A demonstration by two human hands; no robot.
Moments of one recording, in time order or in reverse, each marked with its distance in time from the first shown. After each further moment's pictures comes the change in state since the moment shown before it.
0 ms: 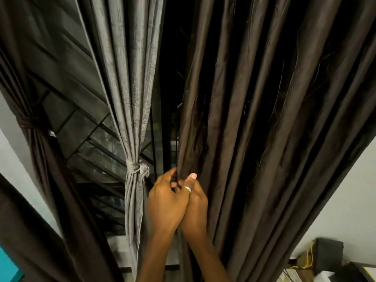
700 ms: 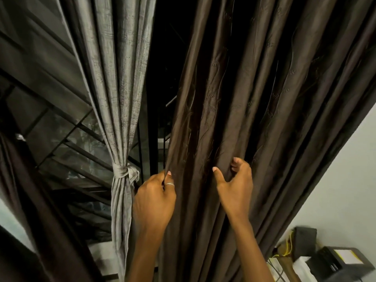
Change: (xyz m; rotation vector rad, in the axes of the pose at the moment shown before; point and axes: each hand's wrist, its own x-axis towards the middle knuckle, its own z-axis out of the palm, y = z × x) left_hand 0.029 -0.010 -0.002 0.165 0.085 0.156; right_hand 0.059 0.029 -0.084 -0.182 0.358 0.352
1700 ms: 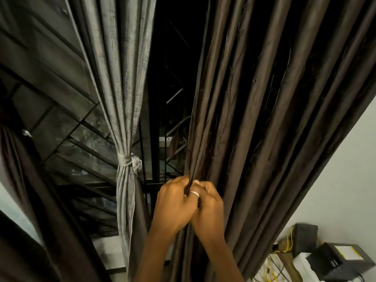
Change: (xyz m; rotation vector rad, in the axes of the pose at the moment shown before) left_hand -0.025 0.015 0.002 -0.168 -0.364 0.157; right_hand -0.082 -0.022 -0.001 0.085 -0.321 -0.280
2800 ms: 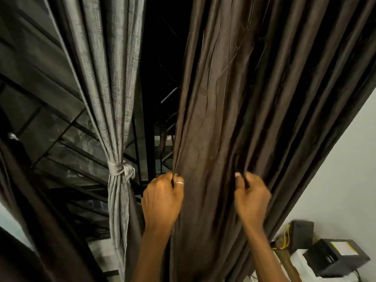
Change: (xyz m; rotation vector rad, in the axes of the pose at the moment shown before) left_hand 0.016 -0.001 0.003 0.210 0.237 -0.141; right_hand 0.043 0.065 -0.065 -0.250 0.427 0.204
